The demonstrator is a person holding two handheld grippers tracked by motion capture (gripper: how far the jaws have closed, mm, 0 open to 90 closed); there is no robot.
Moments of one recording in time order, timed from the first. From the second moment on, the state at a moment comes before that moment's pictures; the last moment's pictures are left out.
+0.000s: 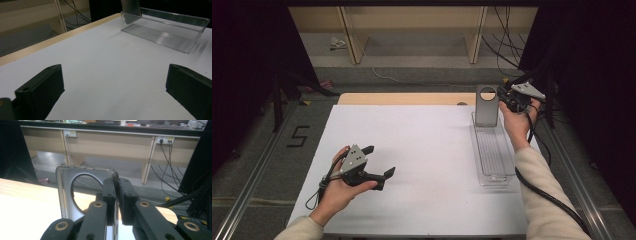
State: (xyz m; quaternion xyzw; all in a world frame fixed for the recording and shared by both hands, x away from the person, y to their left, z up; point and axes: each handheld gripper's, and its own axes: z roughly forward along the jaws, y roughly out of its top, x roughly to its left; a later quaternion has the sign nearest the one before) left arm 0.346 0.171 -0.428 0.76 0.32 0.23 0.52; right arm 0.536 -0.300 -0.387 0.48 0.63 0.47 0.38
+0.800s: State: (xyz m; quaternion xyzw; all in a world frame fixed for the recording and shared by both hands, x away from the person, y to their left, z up) left arm 0.346 0.171 -0.429 0.76 0.32 0.23 0.52; right arm 0.537 -0.299 -0.390 0.48 0.63 0.47 0.38
